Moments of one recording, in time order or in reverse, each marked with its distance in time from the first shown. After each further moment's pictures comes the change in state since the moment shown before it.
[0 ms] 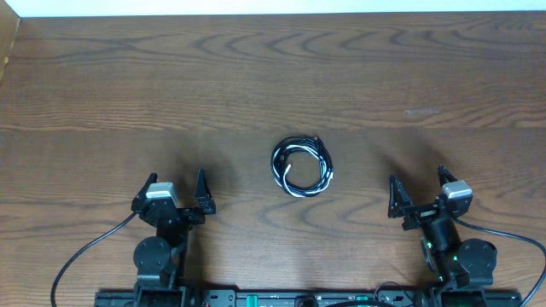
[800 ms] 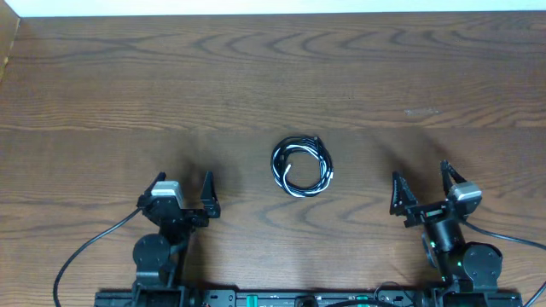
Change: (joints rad) left arm 0.000 0.051 0.050 -0.047 0.103 -0.020; right arm 0.000 0.021 0.027 0.110 -0.019 0.093
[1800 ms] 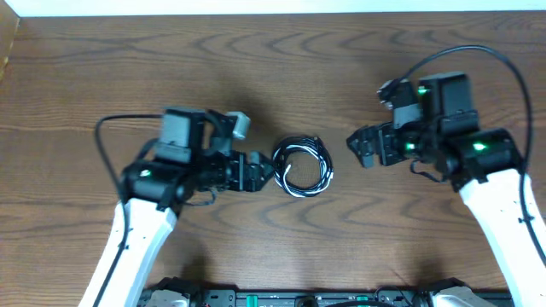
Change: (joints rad) left arm -0.232 1.122 0.955 -0.716 0.510 -0.057; right arm 0.257 1.279 1.204 -0.988 -0.049 -0.230
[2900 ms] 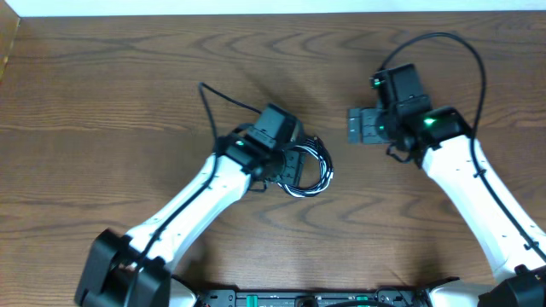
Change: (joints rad) left arm -0.322 0.387 0.066 0.158 -0.428 -0.145; right arm 0.040 0.187 0.005 0.127 0.382 0.290
